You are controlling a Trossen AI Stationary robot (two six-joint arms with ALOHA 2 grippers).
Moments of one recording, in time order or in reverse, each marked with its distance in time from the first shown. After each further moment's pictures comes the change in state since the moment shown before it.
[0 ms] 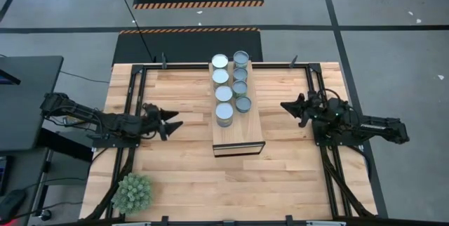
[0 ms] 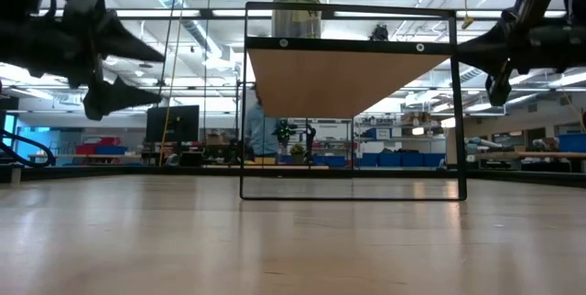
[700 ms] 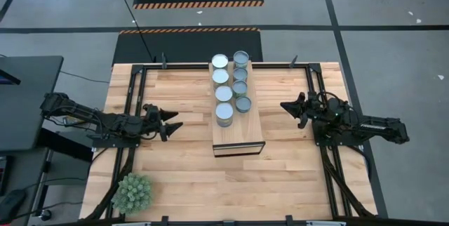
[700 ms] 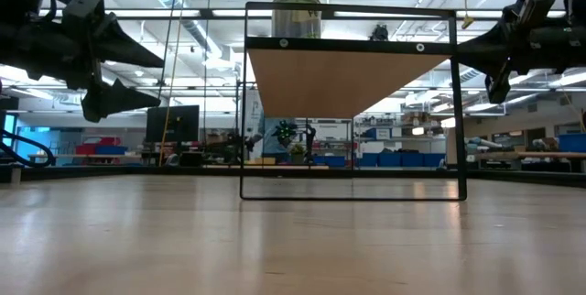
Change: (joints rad) left arm 0.000 0.000 0.000 -0.049 0.000 0.019; right arm 0.000 0.000 0.000 -0.008 0.001 -0.094
